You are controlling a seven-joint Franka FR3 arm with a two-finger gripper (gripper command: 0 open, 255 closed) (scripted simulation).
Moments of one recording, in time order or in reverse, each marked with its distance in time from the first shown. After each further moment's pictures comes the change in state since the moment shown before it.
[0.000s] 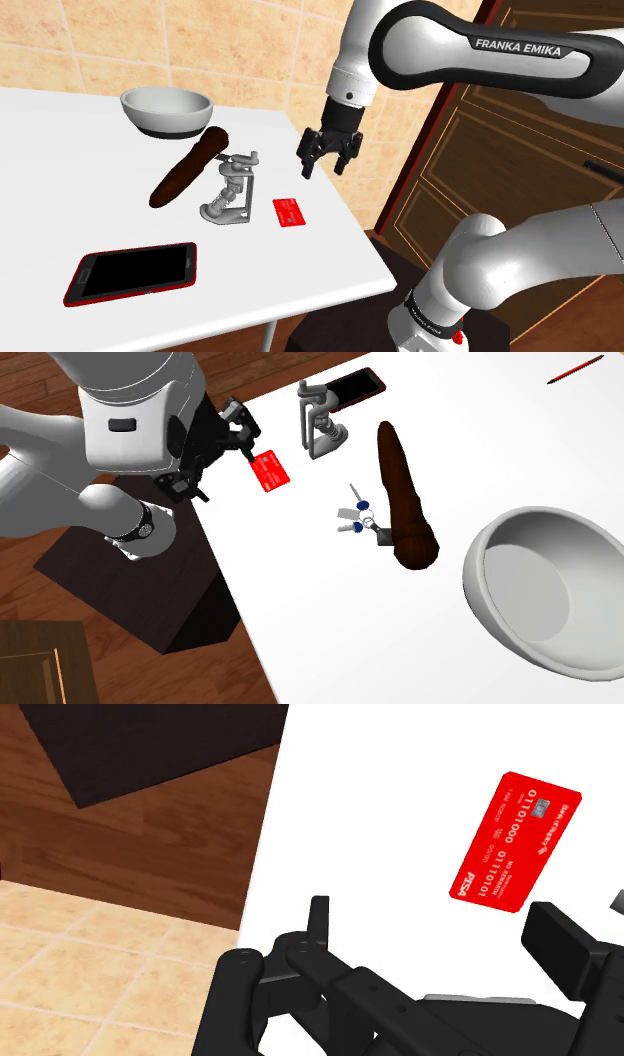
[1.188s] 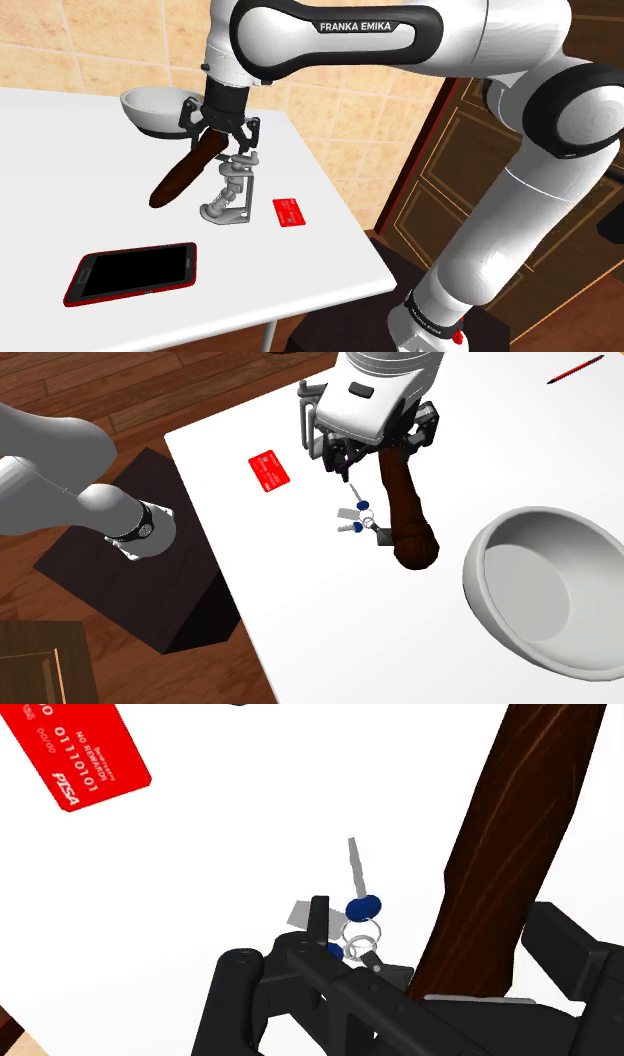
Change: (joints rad) arm -0.124 0.654 0.340 0.553 -0.231 0.211 0.857
